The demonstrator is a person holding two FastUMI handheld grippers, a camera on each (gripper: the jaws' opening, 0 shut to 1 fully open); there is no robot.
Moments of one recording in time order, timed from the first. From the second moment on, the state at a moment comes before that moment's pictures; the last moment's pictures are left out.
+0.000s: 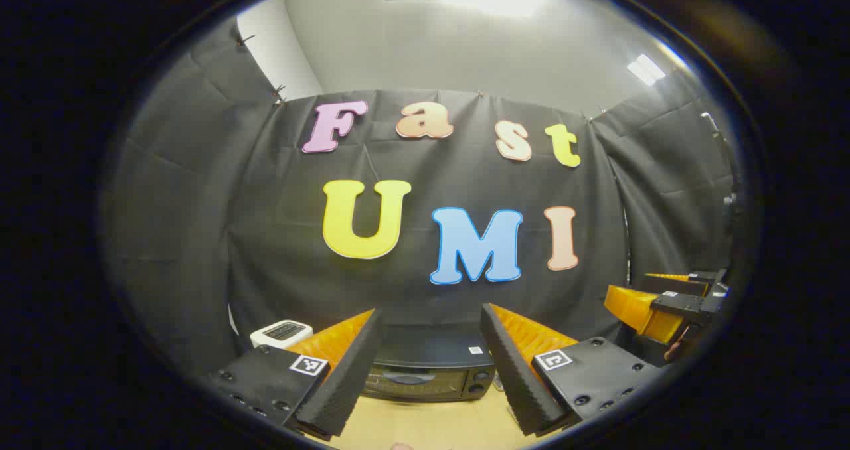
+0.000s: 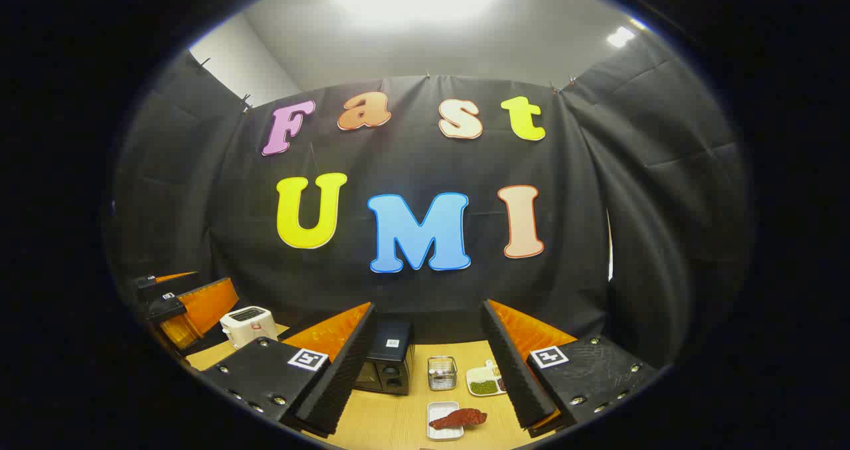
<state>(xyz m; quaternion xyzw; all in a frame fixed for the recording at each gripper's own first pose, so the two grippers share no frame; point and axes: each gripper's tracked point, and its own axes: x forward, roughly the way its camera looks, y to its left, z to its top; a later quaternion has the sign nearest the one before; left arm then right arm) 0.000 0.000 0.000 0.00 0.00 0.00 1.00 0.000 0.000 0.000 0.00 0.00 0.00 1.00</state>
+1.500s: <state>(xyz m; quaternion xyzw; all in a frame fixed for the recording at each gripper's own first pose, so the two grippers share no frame) 0.129 0.031 -0.167 0.00 0.18 -0.02 0.98 0.011 -0.015 -0.038 0.00 0.05 -0.03 1.00</state>
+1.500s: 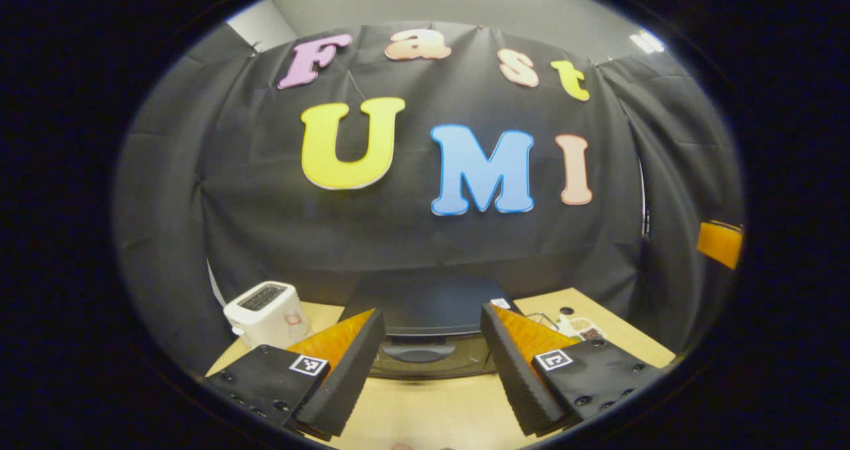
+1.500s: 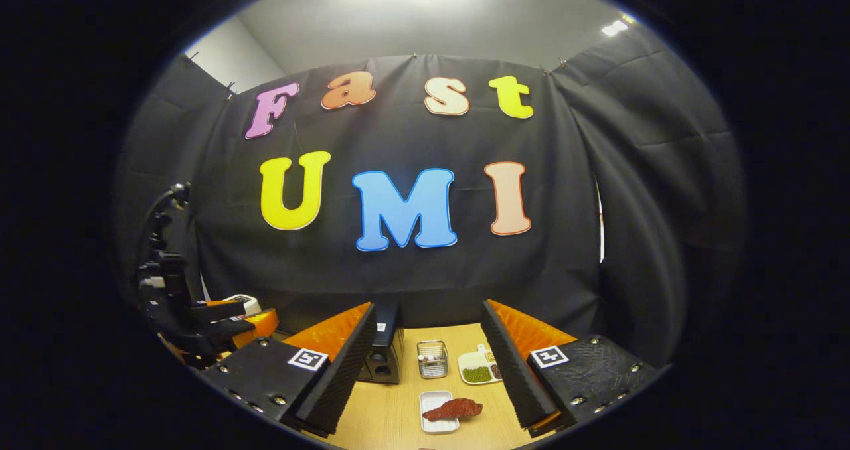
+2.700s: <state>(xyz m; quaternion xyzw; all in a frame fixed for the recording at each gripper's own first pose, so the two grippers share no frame) 0.194 0.039 -0.312 0.03 0.30 -0.01 0.95 0.017 -0.039 -0.054 -0.01 0.07 -0.09 0.99</state>
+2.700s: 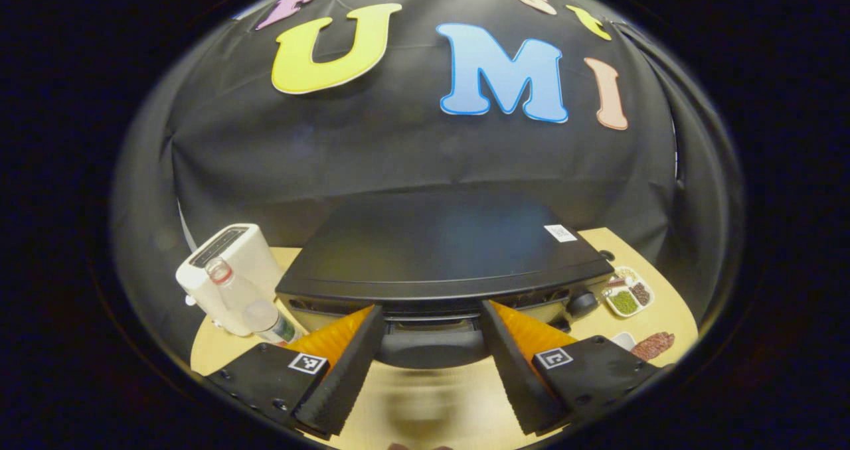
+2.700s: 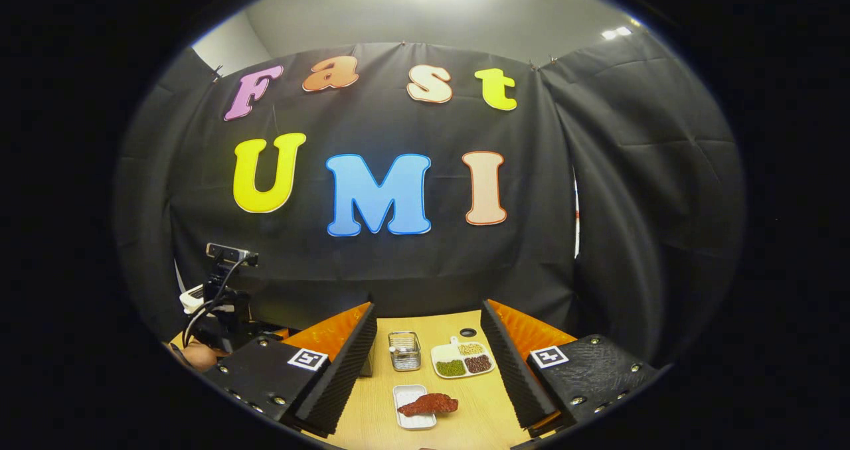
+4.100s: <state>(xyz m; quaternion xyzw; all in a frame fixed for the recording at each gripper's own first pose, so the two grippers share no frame) 0.081 0.054 -0.325 0.05 0.31 -0.03 0.95 -0.005 -0.012 -0.075 -0.01 0.11 -0.04 0.99</state>
